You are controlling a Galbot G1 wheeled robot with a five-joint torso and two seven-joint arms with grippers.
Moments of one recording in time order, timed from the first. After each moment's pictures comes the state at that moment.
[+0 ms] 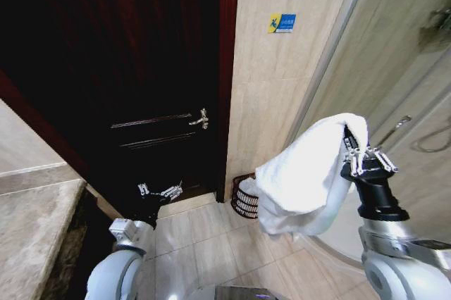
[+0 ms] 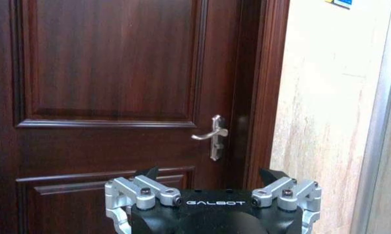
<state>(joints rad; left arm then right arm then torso) 1.74 -1.44 -0.66 -2.39 -0.24 0.17 0.06 -1.67 1.21 0.88 2.50 0.38 0.30 -0.04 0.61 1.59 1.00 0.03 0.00</state>
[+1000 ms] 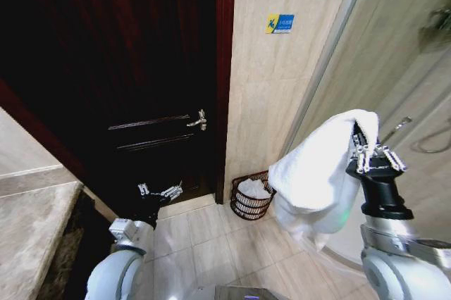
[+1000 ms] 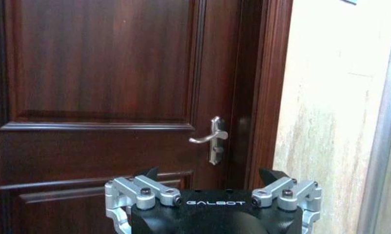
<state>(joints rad) 1.74 -1.44 -0.66 -2.39 -0.24 0.17 0.06 -1.66 1.22 0.87 2.50 0.33 0.29 0.03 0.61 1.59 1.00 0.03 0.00</state>
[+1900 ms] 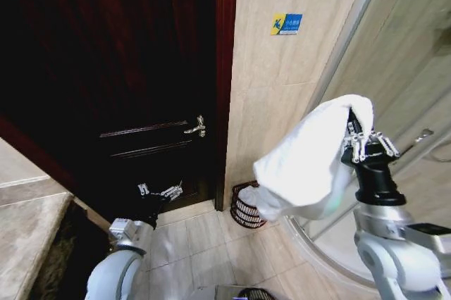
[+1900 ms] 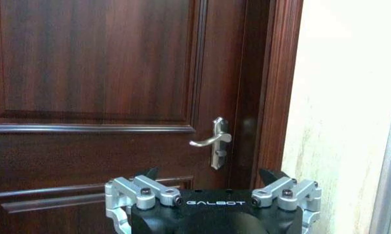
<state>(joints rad) 1.74 -1.44 -0.66 -2.39 -0.24 0.17 0.06 -1.48 1.14 0.81 2.42 0.42 0.32 -0.03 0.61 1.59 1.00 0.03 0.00</state>
